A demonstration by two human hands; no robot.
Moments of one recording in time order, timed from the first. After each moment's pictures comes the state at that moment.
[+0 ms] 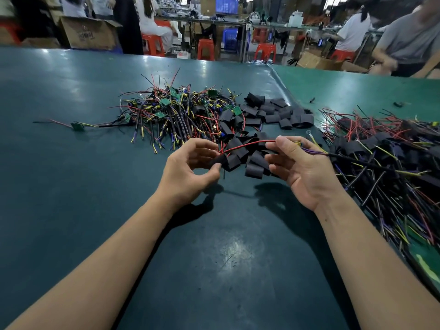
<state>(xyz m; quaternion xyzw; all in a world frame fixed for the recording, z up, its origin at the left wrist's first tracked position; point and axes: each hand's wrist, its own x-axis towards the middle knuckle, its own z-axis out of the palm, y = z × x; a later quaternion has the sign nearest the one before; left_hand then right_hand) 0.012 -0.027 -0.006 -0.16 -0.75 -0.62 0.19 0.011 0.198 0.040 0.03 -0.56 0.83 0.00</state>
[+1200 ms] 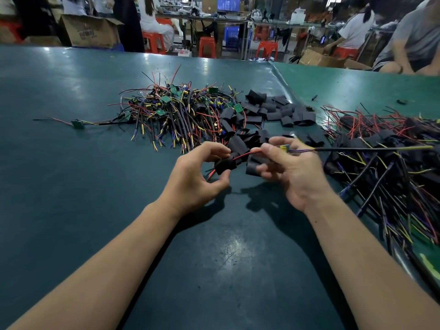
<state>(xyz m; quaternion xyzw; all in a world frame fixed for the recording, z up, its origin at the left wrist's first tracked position) 0.021 -0.018 -0.004 -0.25 -0.80 -0.46 0.28 0.011 0.182 0.032 0.00 -0.59 0.81 0.00</state>
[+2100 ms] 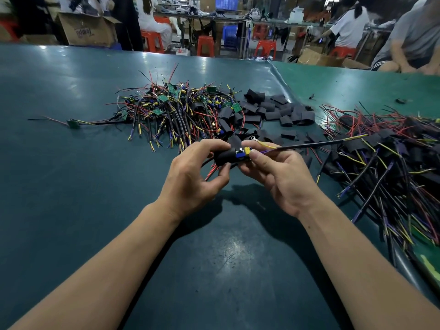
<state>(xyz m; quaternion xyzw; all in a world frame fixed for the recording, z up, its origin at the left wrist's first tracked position) 0.031 -0.011 0.008 -0.25 -0.81 -0.39 0.35 0.016 0.168 0.027 0.09 -0.55 0.83 -0.07</state>
